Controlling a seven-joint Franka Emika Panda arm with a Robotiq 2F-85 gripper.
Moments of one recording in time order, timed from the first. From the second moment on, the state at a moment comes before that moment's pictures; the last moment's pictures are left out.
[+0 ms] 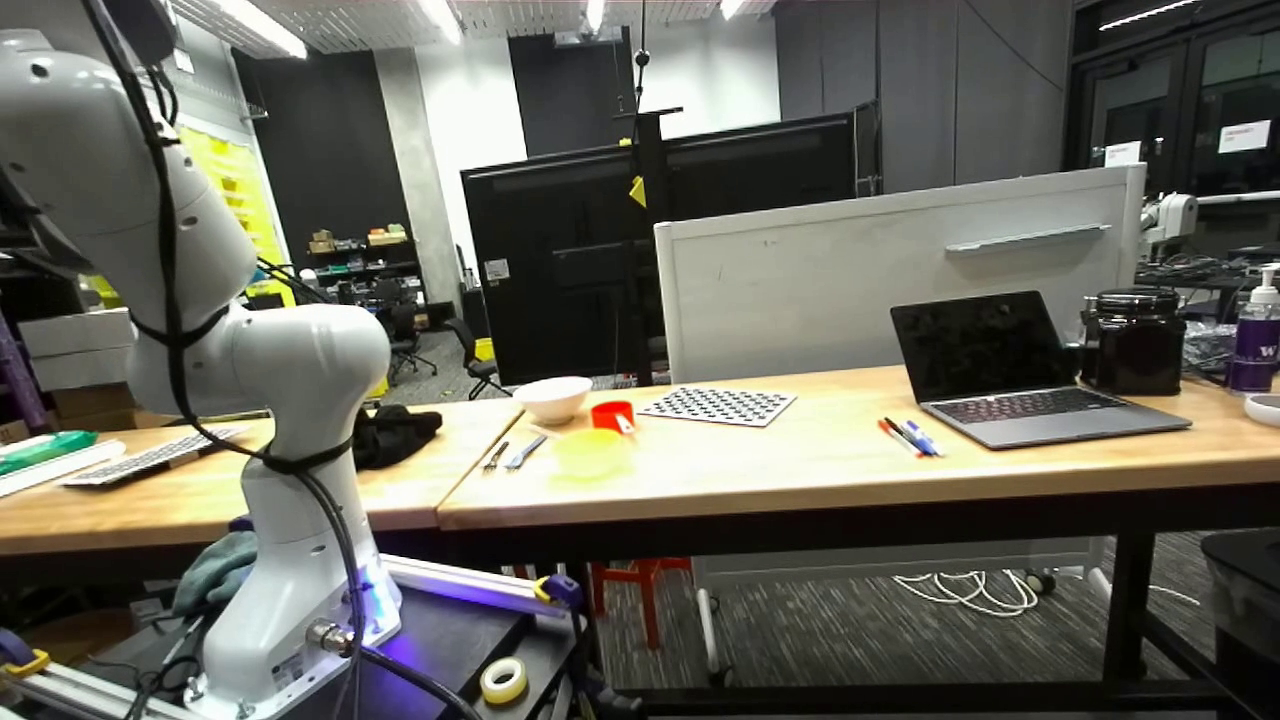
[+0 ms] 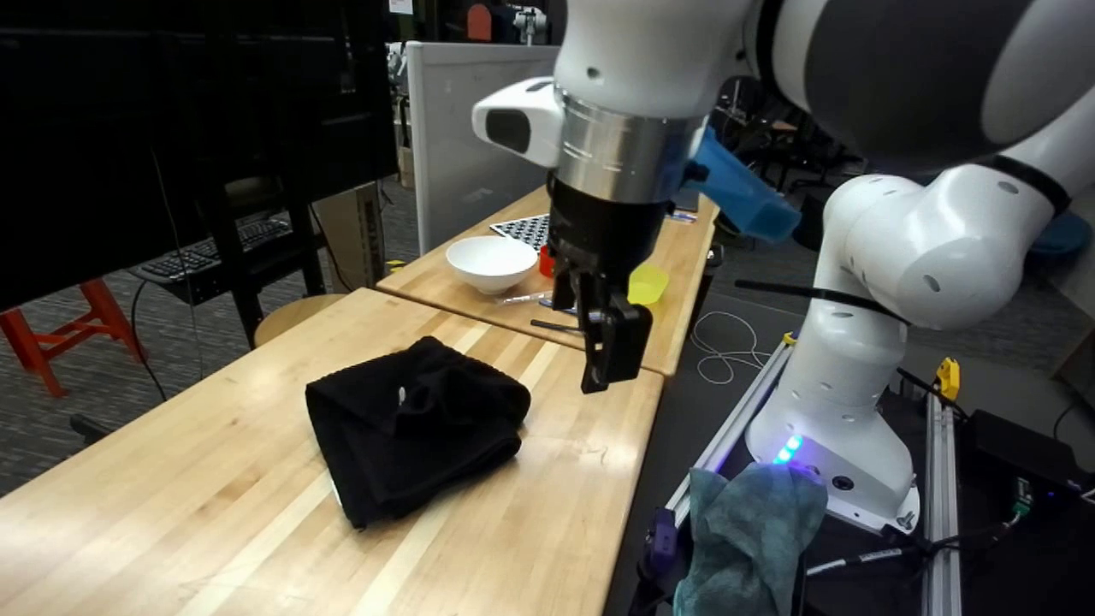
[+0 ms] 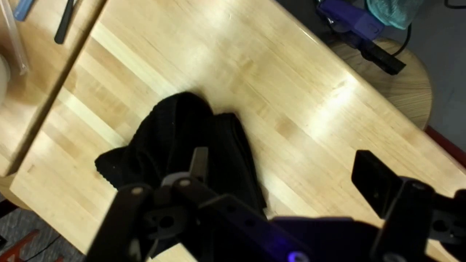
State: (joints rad) arm 0.46 -0.57 0.63 -2.54 0.10 2.02 -0.01
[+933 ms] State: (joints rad) arm 0.40 0.21 0.64 -1.82 -0.20 1.77 -0.16
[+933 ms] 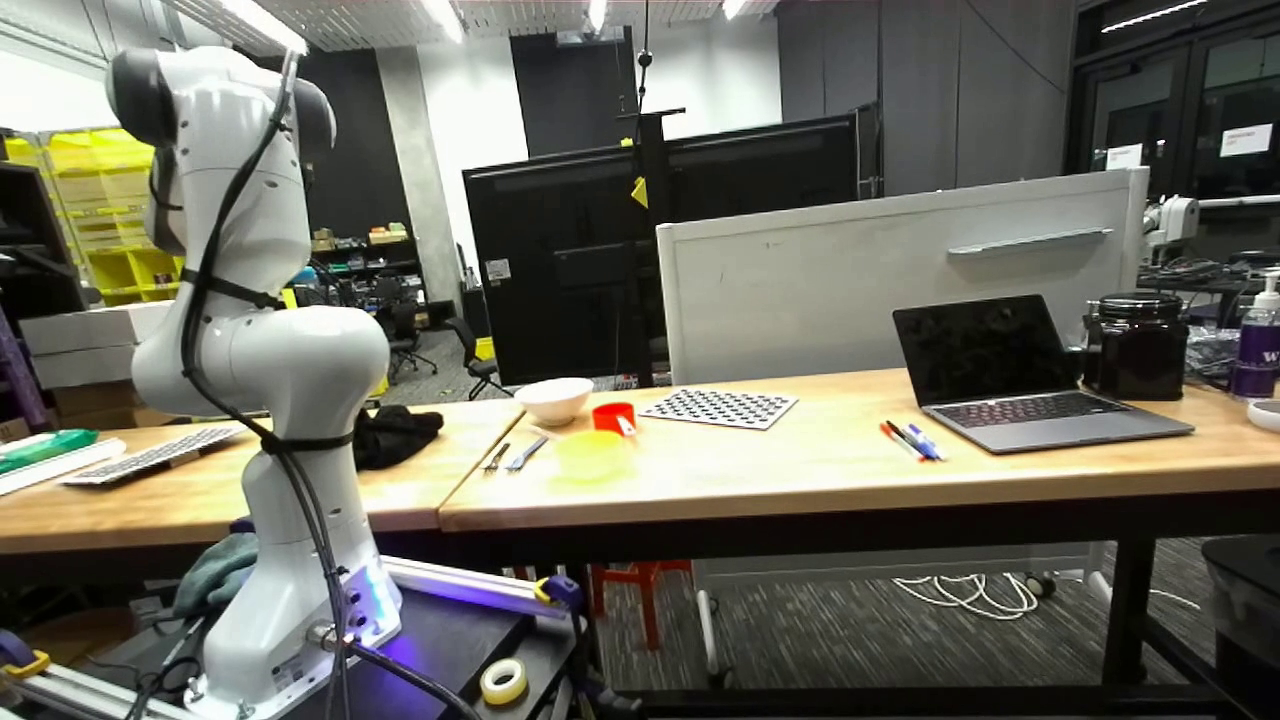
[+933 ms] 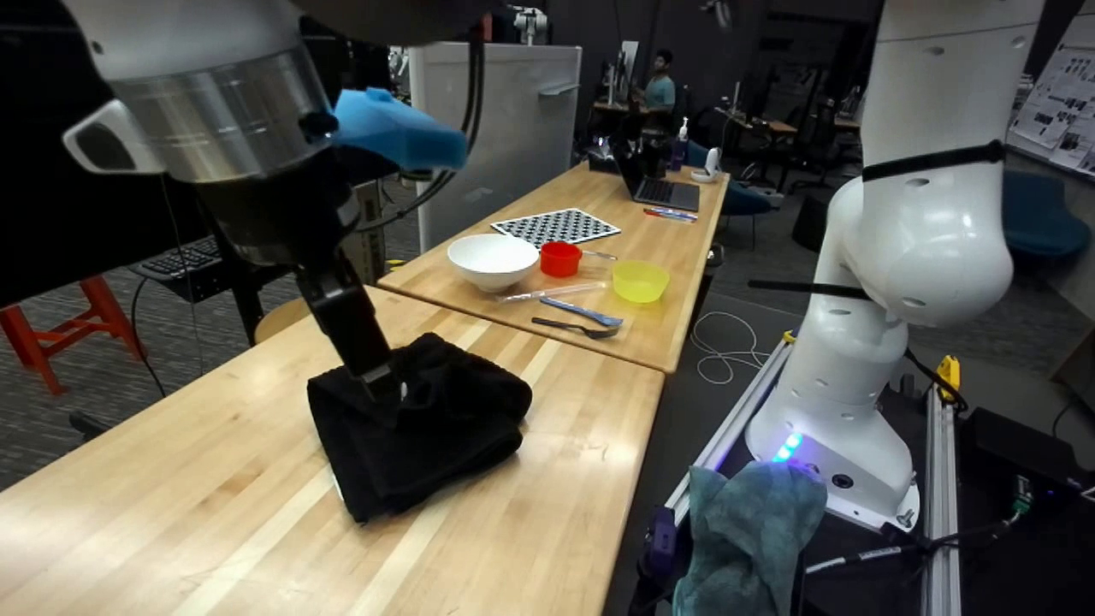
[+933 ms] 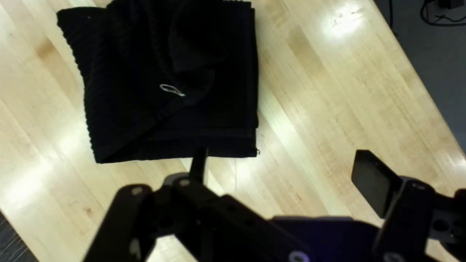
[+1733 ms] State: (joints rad) arm 0.37 0.36 0.40 -1.66 -0.18 1.66 -0.38
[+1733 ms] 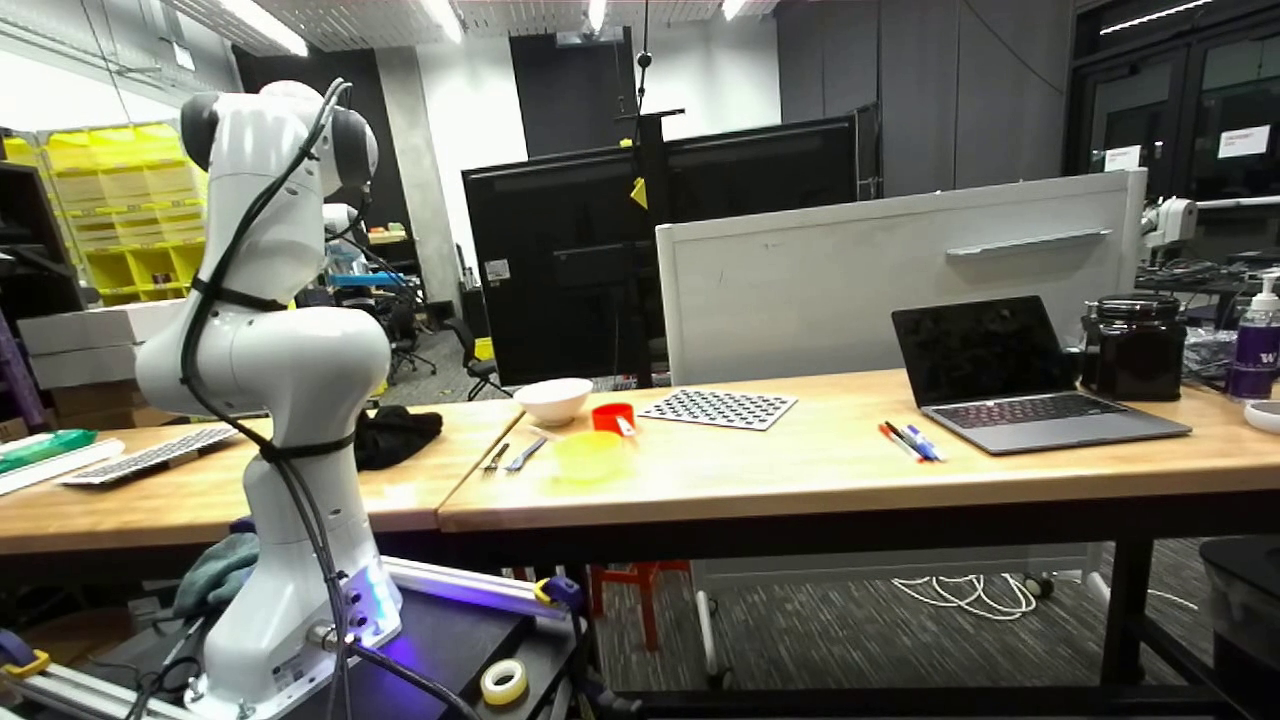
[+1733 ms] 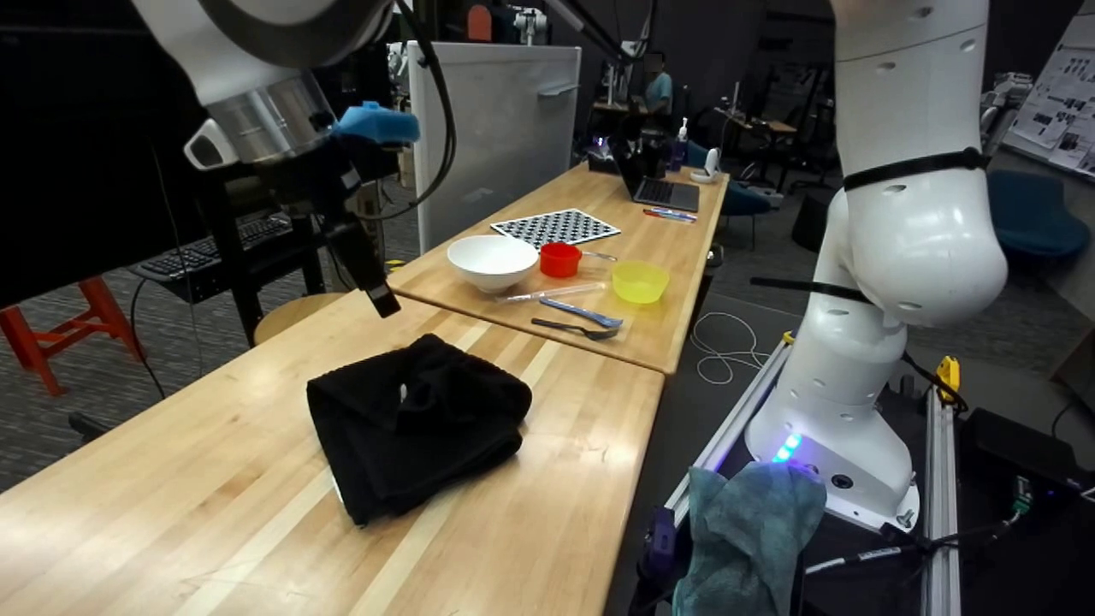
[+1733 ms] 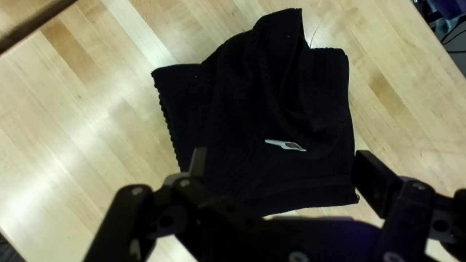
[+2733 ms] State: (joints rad) arm 0.38 0.51 0.39 -1.77 -0.15 1.79 -0.37
